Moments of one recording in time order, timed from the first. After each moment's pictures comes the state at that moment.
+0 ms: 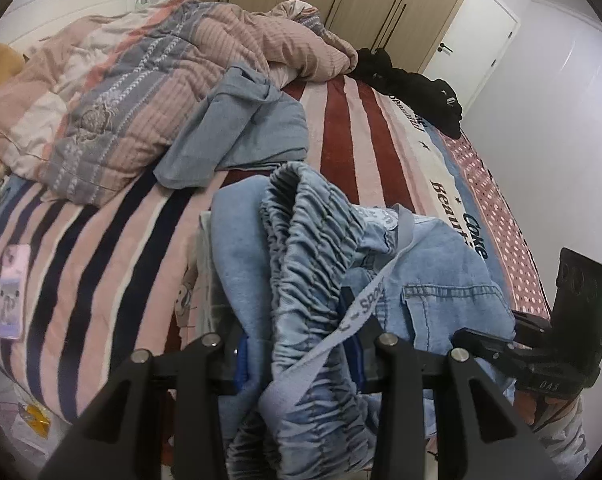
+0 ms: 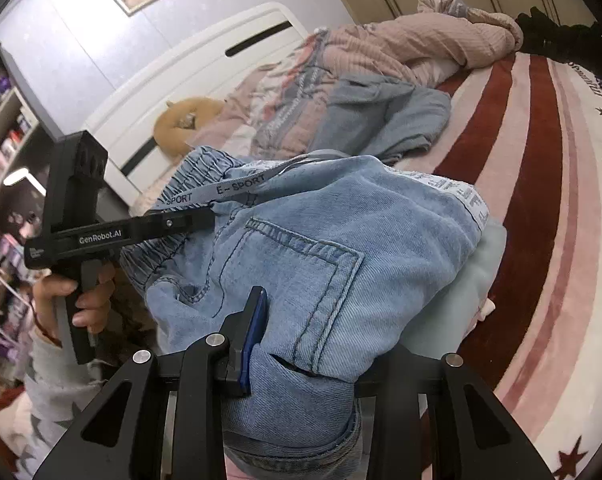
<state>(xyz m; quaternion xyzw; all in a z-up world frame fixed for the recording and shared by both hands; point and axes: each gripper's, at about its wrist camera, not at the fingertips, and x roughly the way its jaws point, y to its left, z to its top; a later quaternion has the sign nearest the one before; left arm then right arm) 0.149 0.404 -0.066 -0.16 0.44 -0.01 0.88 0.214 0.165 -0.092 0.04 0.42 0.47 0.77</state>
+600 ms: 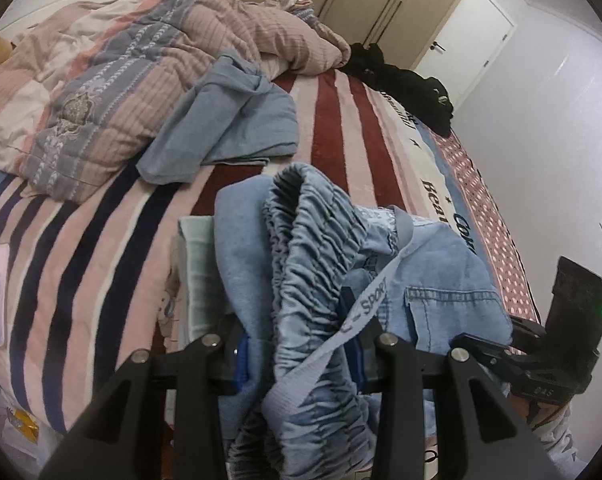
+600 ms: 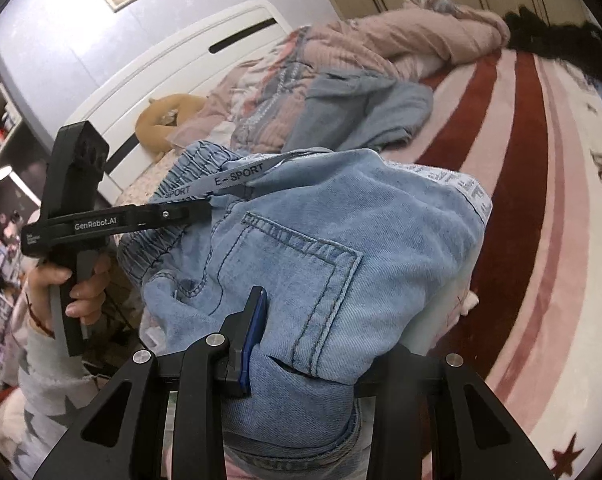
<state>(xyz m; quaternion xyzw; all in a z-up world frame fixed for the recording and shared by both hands) 0.162 0.412 -0.071 -0.18 0.45 -0.03 0.87 0.213 0.160 -0.093 0.04 0.42 0.46 0.78</state>
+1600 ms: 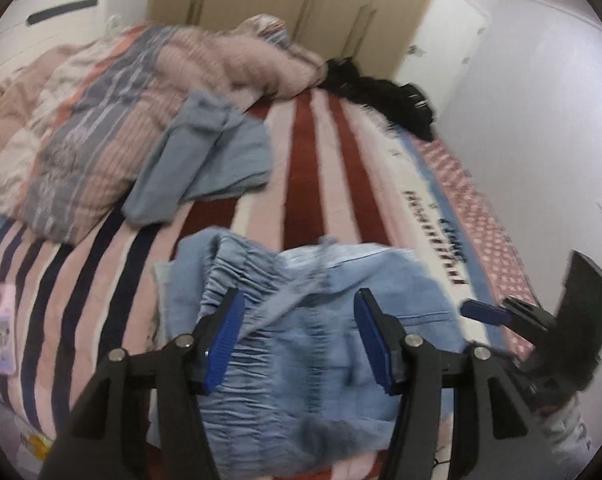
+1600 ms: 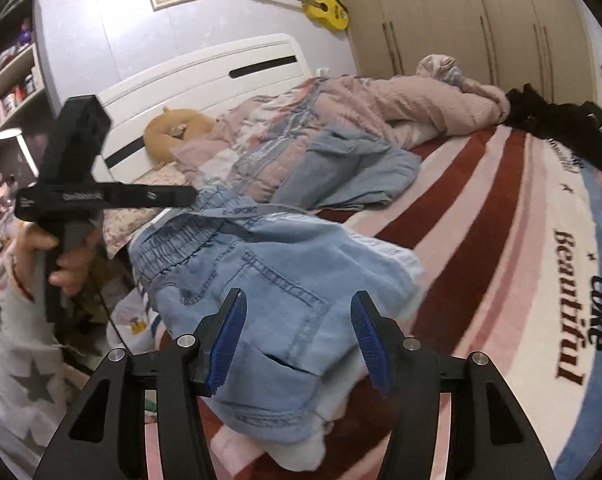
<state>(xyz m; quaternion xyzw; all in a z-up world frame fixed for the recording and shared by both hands) 0.165 0.384 -0.047 -0.14 0.42 -0.04 0.90 0.197 0.125 -0.066 -0.02 0.33 0.46 0.82</state>
